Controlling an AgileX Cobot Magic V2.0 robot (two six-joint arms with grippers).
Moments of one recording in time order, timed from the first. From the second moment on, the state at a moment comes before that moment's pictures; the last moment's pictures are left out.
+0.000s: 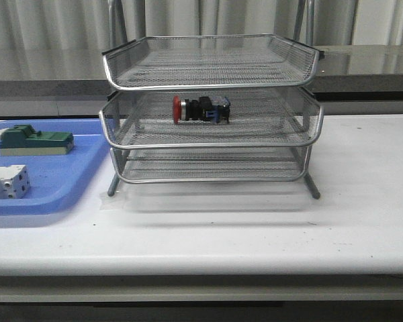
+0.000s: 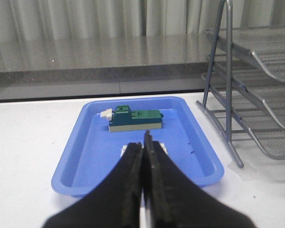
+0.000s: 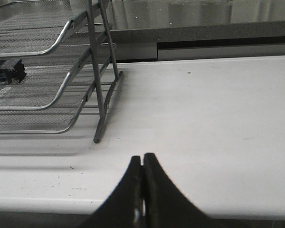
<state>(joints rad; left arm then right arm) -0.07 -0.01 0.00 0.11 0.10 -0.10 0.05 -0.01 0.03 0.10 0.18 -0.02</state>
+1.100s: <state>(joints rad) -0.07 -0.01 0.00 0.11 0.04 -0.12 0.05 -0.01 0.03 0.10 0.18 -0.02</state>
